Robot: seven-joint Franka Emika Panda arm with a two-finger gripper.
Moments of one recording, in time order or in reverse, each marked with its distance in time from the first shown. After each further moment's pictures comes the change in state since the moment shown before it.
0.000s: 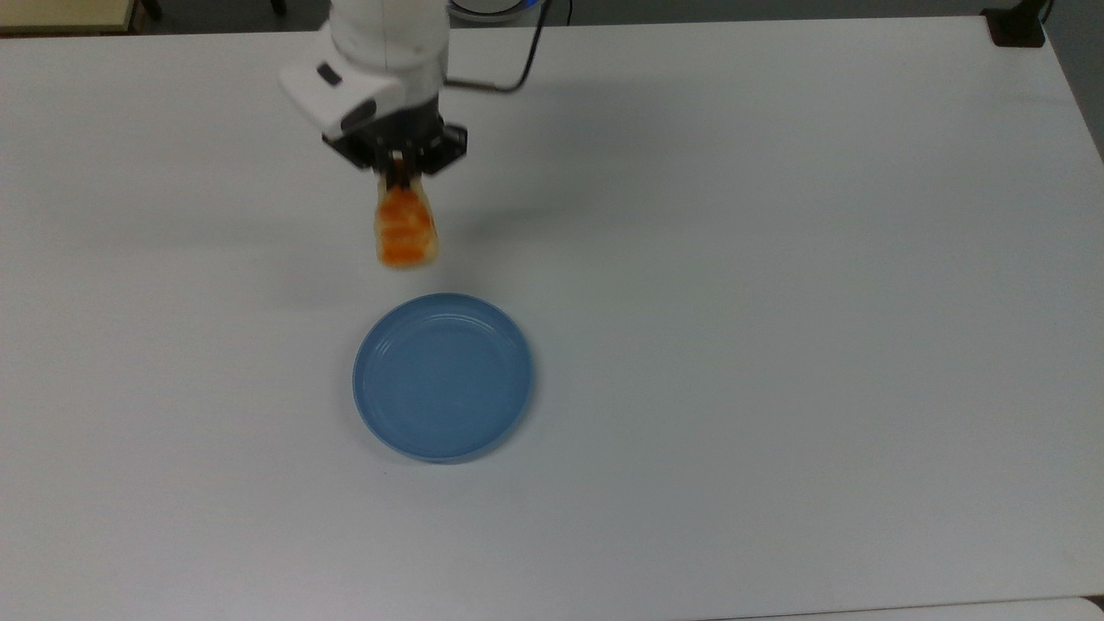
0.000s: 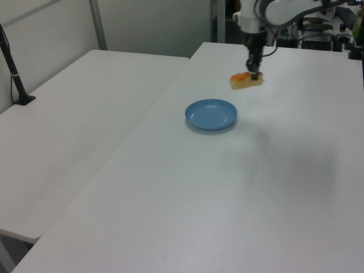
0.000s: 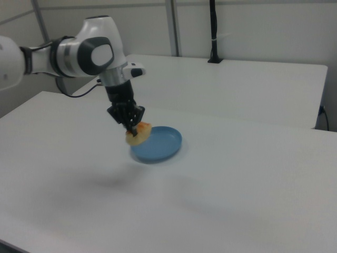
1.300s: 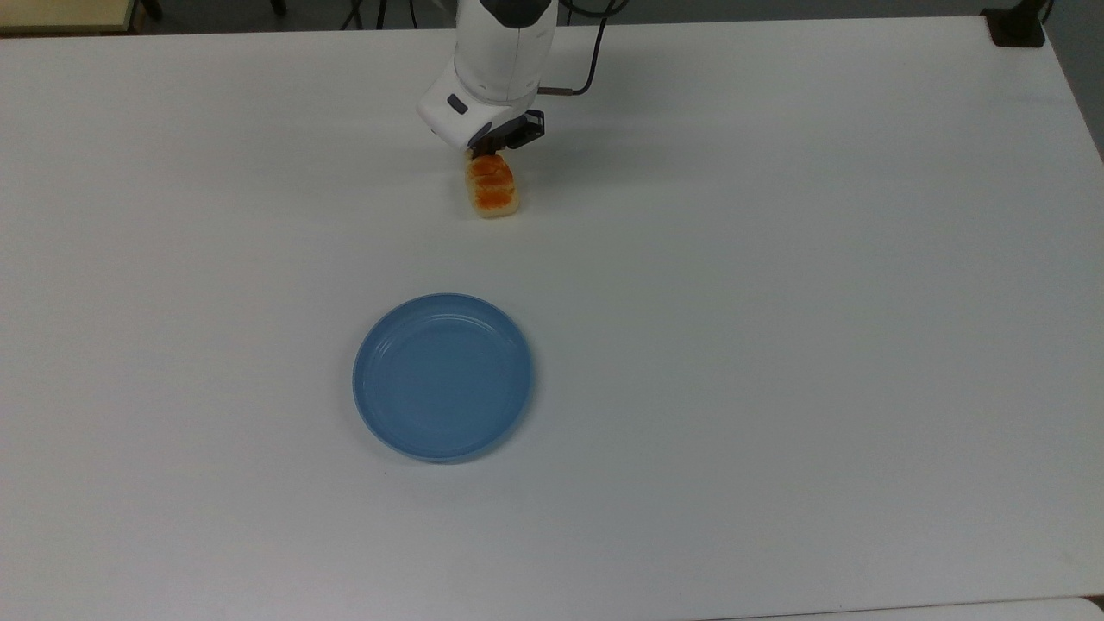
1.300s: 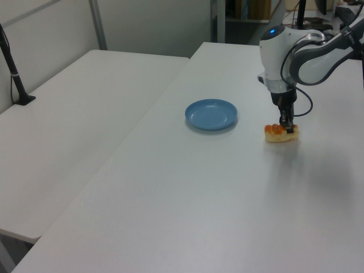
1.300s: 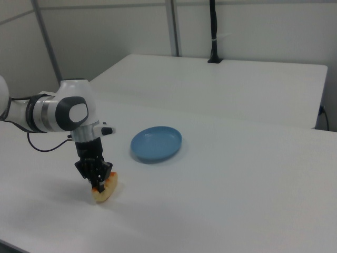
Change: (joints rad) arm 0.126 -0.091 0.010 -0.483 0.000 0.186 0.120
